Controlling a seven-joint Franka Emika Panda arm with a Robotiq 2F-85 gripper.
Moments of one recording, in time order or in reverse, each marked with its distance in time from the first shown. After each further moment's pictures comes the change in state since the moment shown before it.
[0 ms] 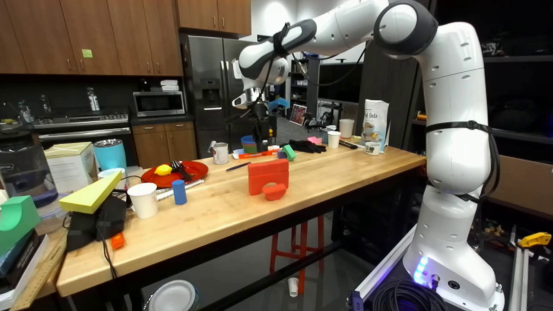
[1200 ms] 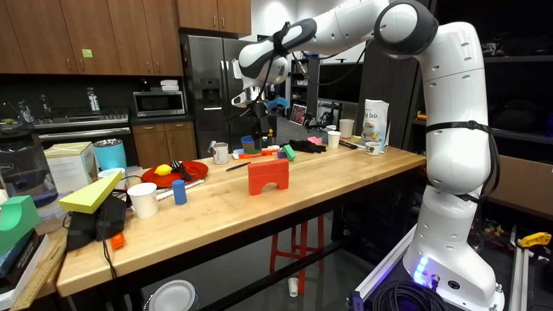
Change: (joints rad) arm 0.000 -0.004 0.003 0.002 0.000 0.014 -0.001
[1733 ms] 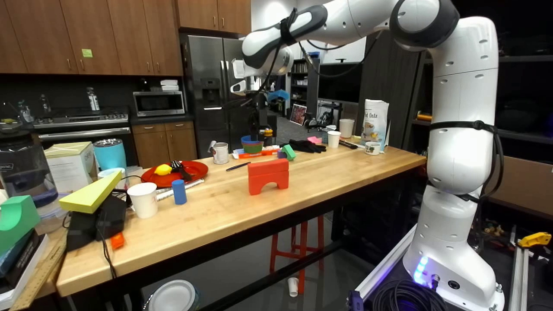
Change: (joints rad) arm 0.006 -0.106 0.019 -0.075 0.007 0.096 0.005
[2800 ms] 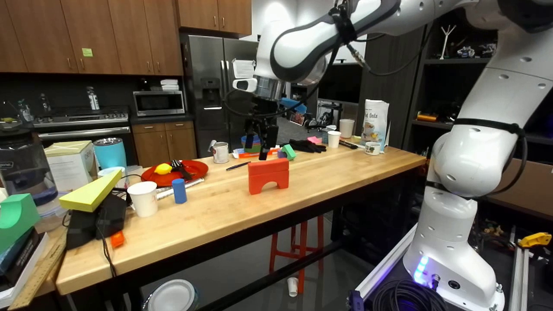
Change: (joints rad) arm 0.203 -0.434 0.081 -0.574 0.006 0.493 0.039
